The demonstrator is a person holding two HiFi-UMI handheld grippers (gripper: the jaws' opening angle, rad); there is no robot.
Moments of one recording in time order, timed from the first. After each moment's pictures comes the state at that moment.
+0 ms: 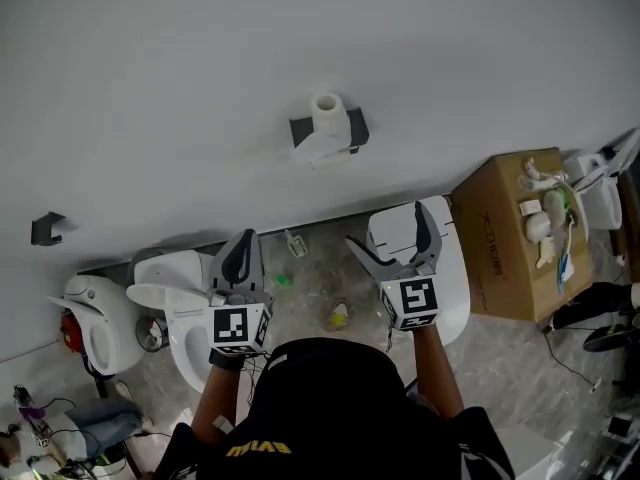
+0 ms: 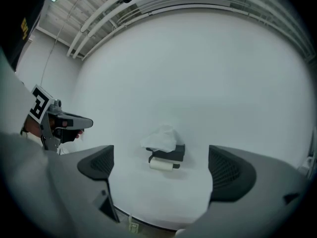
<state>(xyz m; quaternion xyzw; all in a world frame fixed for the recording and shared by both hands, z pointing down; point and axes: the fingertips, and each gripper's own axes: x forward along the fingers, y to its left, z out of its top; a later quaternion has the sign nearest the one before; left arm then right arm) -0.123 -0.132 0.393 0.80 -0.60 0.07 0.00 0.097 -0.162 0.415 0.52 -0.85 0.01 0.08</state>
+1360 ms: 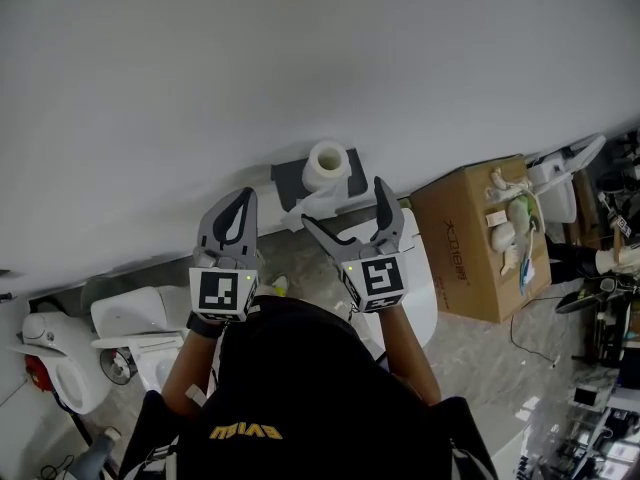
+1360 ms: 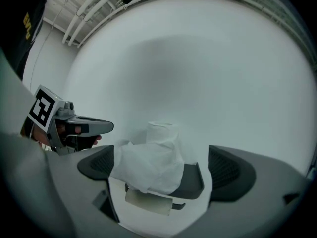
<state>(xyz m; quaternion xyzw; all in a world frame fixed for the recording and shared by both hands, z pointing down) -0.112 -0.345 0.421 0.86 -0.50 0.02 0.00 0.029 -0.338 0.434 0.53 -0.84 0.00 0.12</state>
